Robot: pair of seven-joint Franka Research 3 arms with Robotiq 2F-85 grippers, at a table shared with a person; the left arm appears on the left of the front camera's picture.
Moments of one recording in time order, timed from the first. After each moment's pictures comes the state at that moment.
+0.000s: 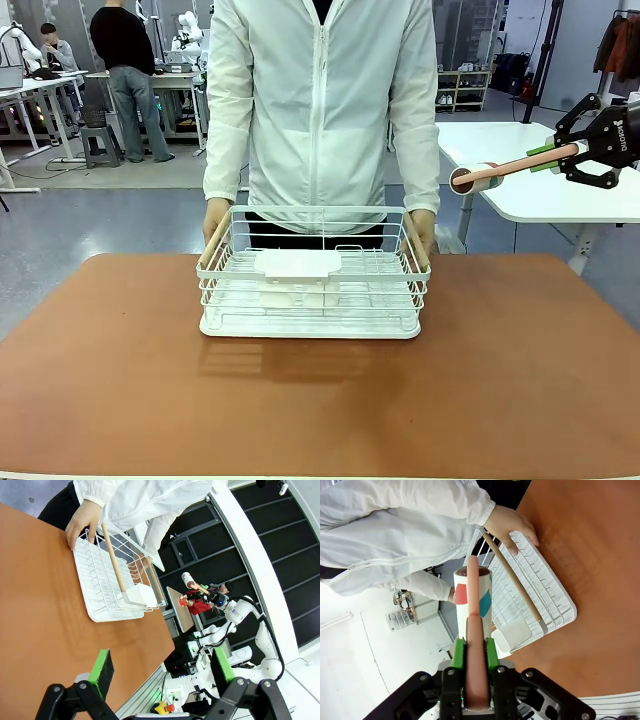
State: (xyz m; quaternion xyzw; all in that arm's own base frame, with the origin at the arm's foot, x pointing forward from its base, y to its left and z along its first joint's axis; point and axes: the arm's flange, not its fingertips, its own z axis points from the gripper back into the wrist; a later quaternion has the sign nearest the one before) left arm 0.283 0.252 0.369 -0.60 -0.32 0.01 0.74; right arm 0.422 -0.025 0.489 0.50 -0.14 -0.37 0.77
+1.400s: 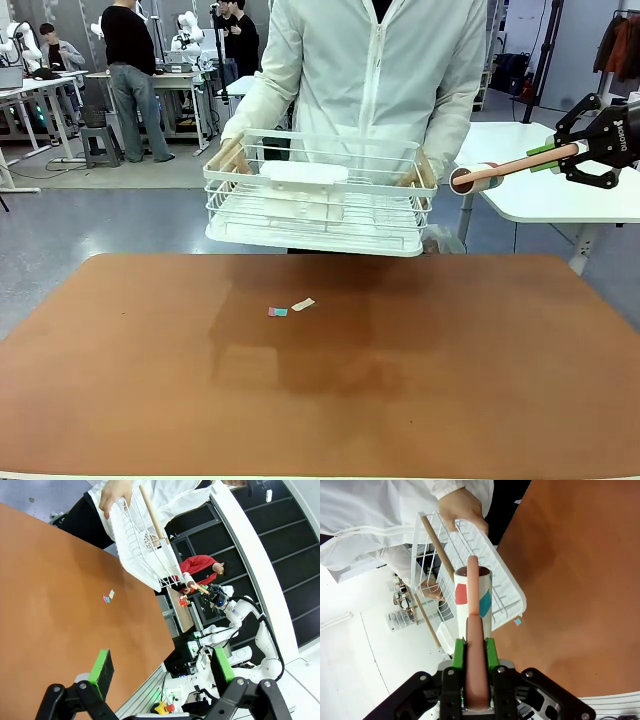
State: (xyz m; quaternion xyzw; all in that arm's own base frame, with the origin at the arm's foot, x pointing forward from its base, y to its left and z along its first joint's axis) left arm 0.283 0.252 0.369 -0.60 -0.32 0.01 0.74; right arm 0.422 -0.025 0.489 0.50 -0.14 -0.37 0.77
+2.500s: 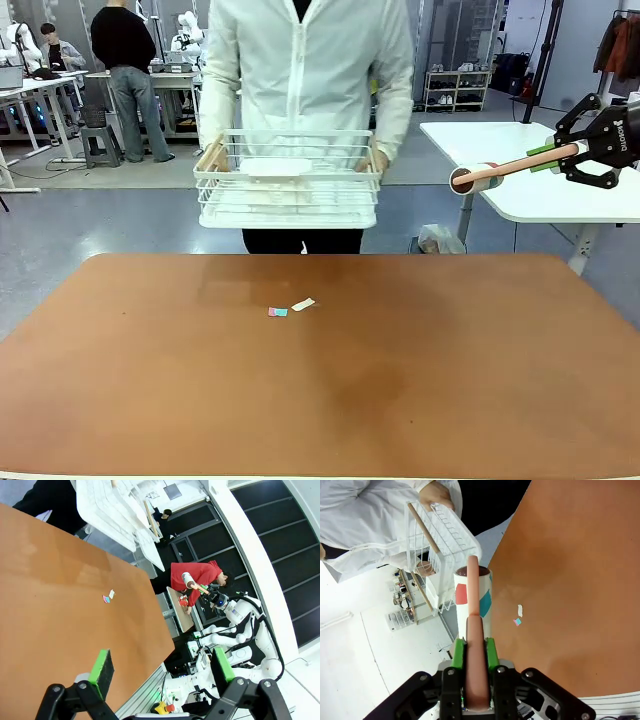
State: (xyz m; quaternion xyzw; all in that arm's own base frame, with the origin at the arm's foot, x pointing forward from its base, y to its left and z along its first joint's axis) left arm 0.283 0.252 0.369 -0.60 -0.32 0.01 0.74; right arm 0.422 -0.025 0.489 0.50 -0.14 -0.37 0.77
